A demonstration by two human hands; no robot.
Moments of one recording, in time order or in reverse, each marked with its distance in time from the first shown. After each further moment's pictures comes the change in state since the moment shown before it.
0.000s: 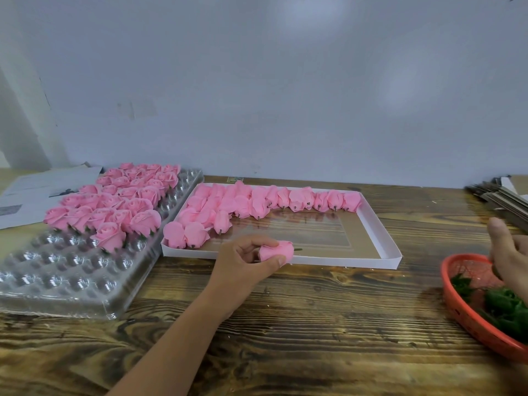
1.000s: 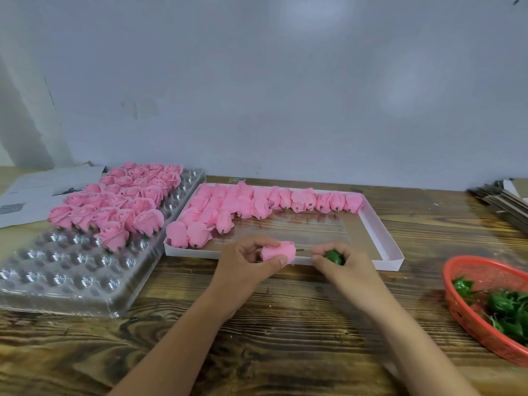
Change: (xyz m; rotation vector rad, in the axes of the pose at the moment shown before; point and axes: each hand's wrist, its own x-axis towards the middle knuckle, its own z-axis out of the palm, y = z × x) left_hand 0.002 -0.004 -0.001 0.005 0.005 -0.005; right_hand -0.091 -0.084 0.125 0.482 -0.585 -0.154
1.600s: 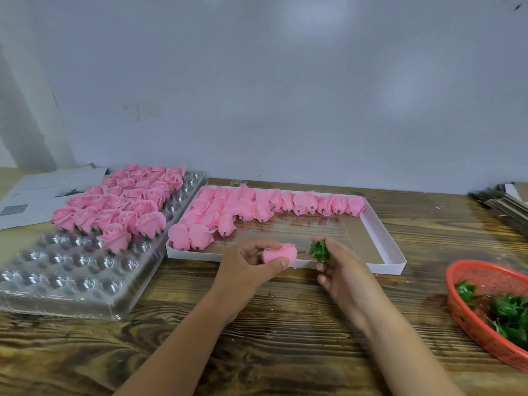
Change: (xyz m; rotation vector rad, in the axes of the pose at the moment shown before) left_hand 0.000 0.002 0.001 -0.047 0.019 -0.039; right_hand 0.014 0.010 0.017 0.753 -0.051 0.240
